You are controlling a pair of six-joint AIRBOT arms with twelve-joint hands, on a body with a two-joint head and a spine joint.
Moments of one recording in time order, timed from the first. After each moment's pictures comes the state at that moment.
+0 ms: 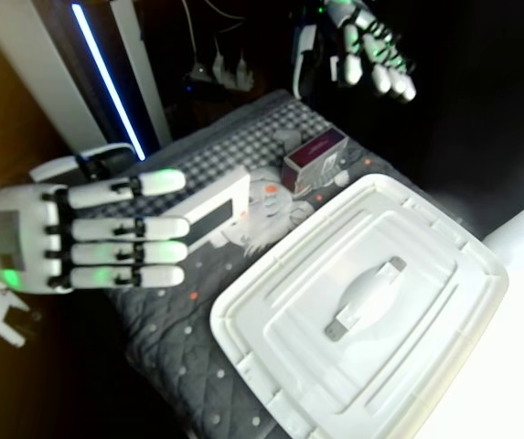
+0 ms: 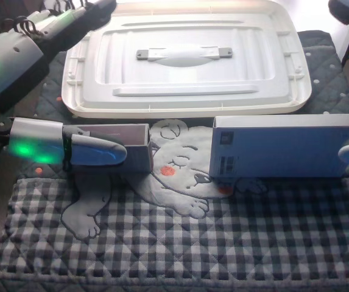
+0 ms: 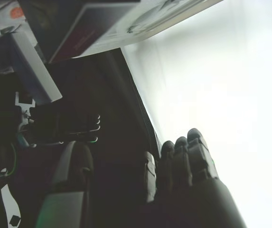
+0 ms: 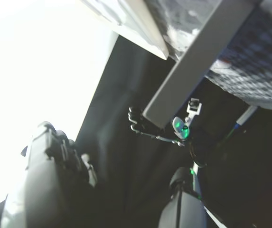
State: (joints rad) left arm 0.73 -0.87 1.01 -0.07 -1.11 0.90; right arm -0.78 -1.02 1.29 0.05 1.41 -0.19
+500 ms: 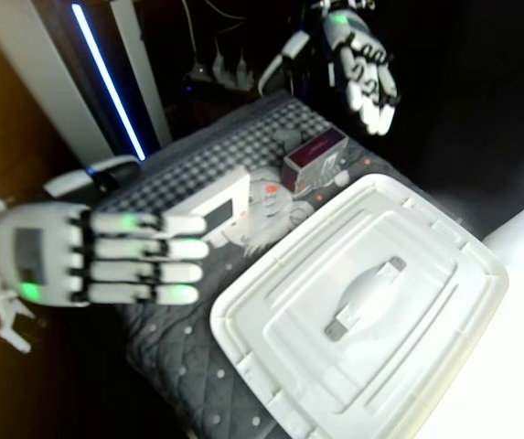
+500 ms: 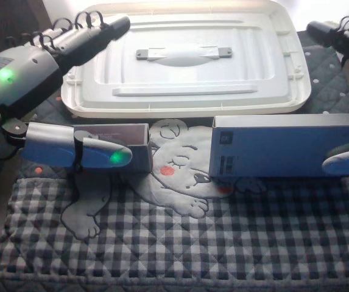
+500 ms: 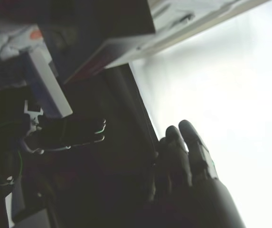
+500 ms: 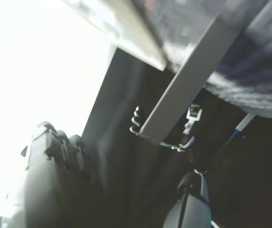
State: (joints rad) left arm 0.71 -0.91 1.05 -0.05 -0.99 0.89; right arm -0.76 -1.06 1.34 0.01 1.29 -0.19
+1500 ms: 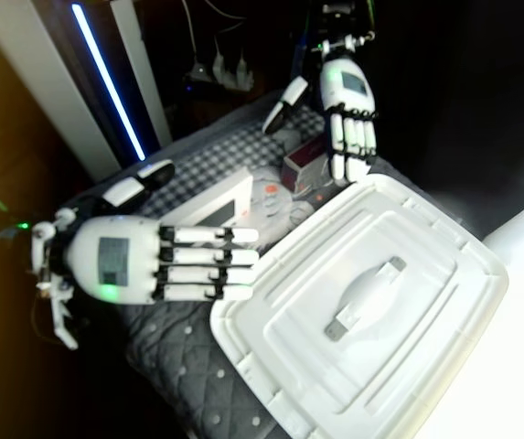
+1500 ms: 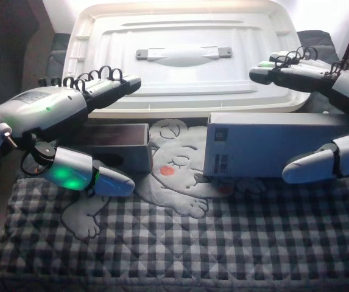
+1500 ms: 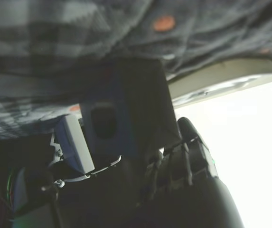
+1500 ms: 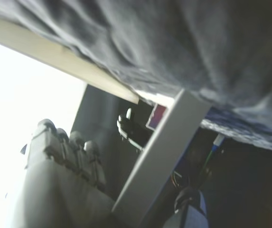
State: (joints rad) left arm 0.69 -1.00 1.14 0.00 -0.70 0.85; right arm -0.65 -1.16 1.41 -0.10 1.07 -0.17
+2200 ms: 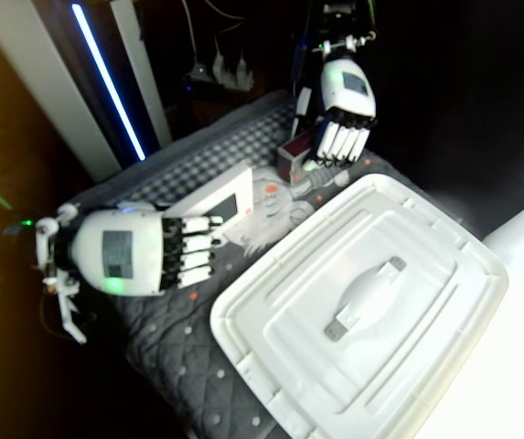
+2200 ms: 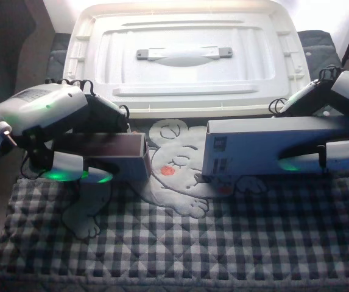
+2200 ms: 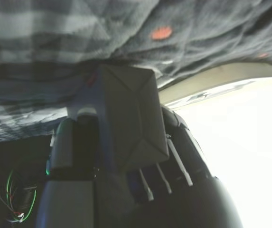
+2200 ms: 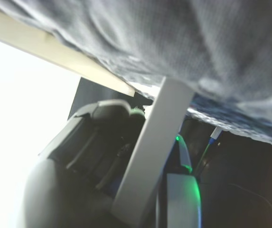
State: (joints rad) left arm 0.69 -1.00 1.15 0.01 -0.74 0.84; right arm -0.65 -1.16 1.41 -0.12 1.10 -0.16
